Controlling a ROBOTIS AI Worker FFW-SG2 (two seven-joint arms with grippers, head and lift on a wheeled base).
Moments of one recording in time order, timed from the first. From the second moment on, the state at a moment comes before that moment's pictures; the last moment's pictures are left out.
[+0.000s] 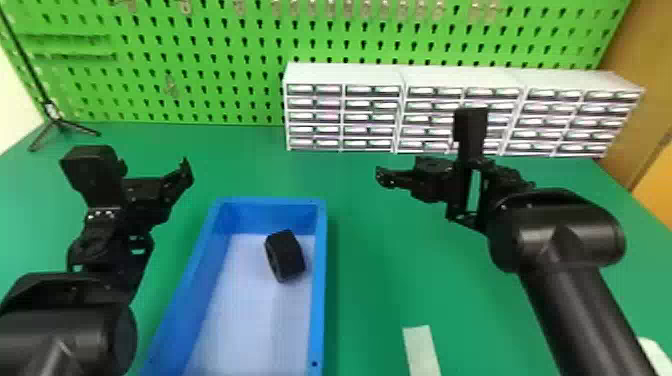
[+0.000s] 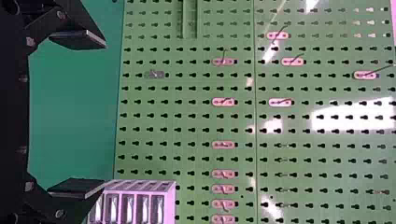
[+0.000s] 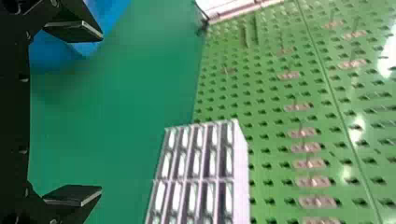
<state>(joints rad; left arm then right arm) -0.06 0.12 0.08 -1.72 0.11 0.17 0.04 -0.45 -0.09 0.10 -1.40 -0.15 0.56 0.49</state>
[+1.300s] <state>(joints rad) -0.06 0.12 0.06 -1.72 0.12 0.17 0.04 -0.25 -0.03 0.07 -1.40 -0.09 0.02 0.07</state>
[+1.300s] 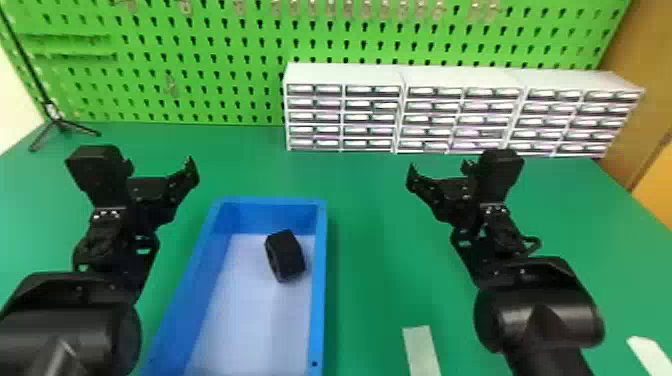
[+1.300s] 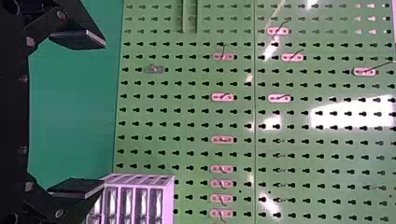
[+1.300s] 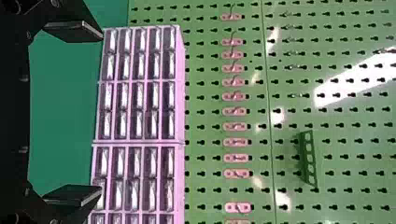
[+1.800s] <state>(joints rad) -0.06 0.12 0.05 -1.72 0.14 0.17 0.04 -0.22 -0.03 0.07 -1.37 -0.06 -0.08 0.01</state>
